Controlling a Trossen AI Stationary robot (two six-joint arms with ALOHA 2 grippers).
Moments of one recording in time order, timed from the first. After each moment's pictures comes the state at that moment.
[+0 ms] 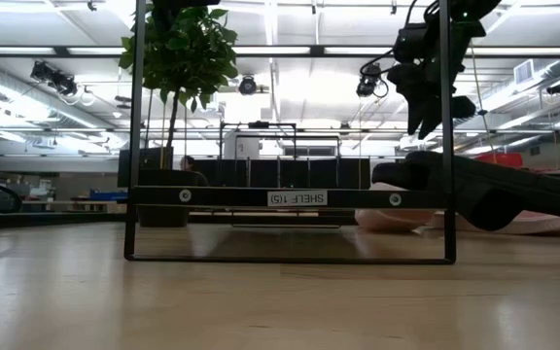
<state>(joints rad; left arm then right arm) 0.07 0.97 0.95 -0.25 -0.09 -0.22 -0.87 1.38 1.22 -1.02 -0.19 0.27</state>
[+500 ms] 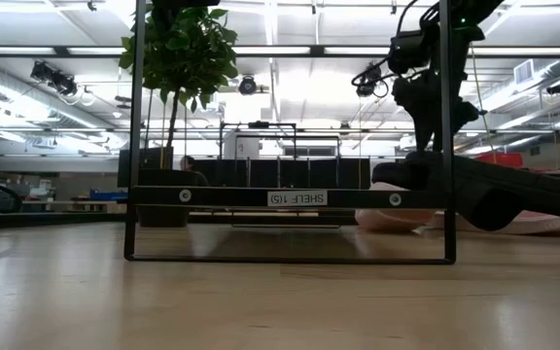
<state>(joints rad) 0.07 0.97 0.95 -0.25 -0.09 -0.19 -0.73 1.38 1.12 -1.02 0.02 0.21</state>
